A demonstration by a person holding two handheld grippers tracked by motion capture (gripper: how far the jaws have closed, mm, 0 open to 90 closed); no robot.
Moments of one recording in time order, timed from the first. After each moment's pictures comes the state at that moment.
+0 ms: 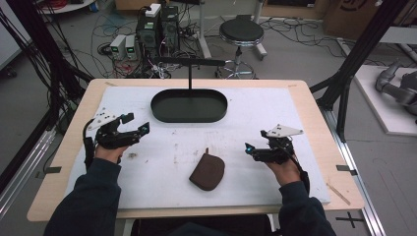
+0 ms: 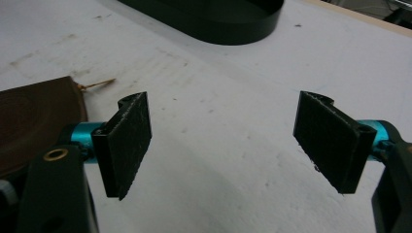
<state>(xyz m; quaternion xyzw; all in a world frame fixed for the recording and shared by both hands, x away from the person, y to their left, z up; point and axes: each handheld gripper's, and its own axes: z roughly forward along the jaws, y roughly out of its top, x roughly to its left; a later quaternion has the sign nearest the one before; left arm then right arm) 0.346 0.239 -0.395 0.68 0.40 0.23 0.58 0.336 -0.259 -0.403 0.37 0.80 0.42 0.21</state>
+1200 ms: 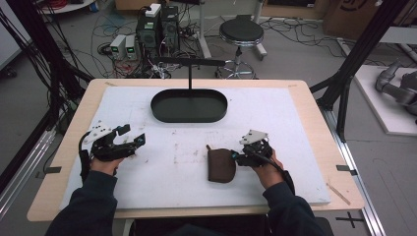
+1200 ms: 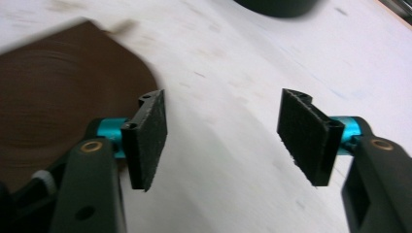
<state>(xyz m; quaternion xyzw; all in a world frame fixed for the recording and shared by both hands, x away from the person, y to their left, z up) 0.326 0.249 -0.413 0.68 0.41 0.23 0.56 0.341 -0.208 -0.420 0.31 0.86 0.30 0.26</state>
